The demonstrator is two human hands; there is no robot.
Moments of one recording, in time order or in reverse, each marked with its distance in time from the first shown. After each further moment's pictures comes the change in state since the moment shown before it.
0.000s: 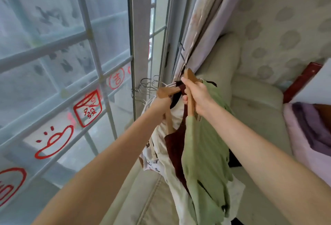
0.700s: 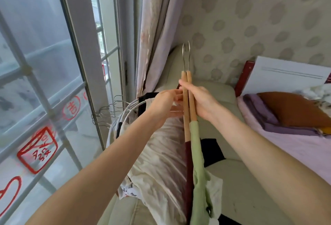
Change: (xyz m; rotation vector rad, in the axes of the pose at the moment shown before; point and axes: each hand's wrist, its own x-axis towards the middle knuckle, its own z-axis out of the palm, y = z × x) left_hand -0.064 0.065 0.074 0.043 -0.558 0.271; right_hand -0.055 -0.061 -0.087 0.144 0.057 -0.043
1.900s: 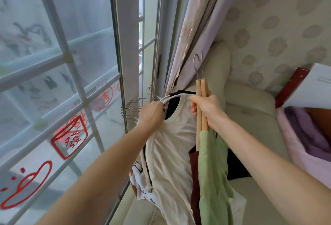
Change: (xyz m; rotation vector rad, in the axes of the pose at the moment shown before) left_hand 0.071 -0.092 -0.131 1.474 0.534 0.015; right_hand 0.073 0.053 0.051 -0.351 0.152 -0.062
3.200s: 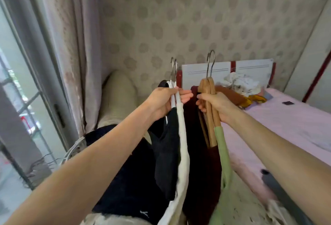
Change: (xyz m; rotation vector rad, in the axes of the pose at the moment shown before) left_hand -0.104 0.264 -0.162 -1.728 -1.070 0.224; right_hand -0.179 -0.034 -0.267 0.217 0.466 -0.108
